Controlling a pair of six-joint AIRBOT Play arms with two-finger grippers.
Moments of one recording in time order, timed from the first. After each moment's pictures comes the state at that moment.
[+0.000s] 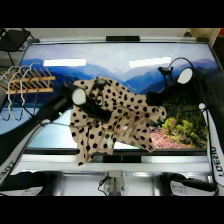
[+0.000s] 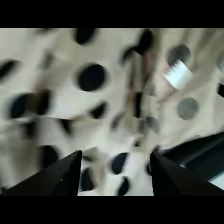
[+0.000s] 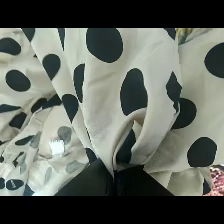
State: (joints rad) left arm -0.69 -1.47 1.34 1.27 -1.15 -1.70; right arm 0.07 -1.43 1.32 -1.21 1.33 1.48
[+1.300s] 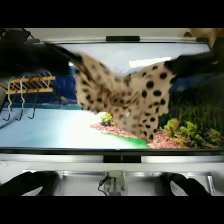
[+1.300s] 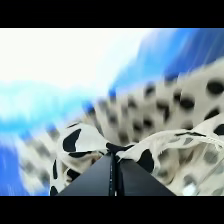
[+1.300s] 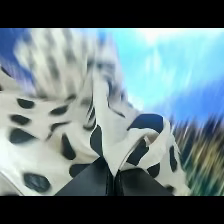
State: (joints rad) left arm -0.67 -1.08 1.82 1.67 -1.12 -1.68; right arm 0.07 -1.08 1.72 -1.21 1.37 1.41
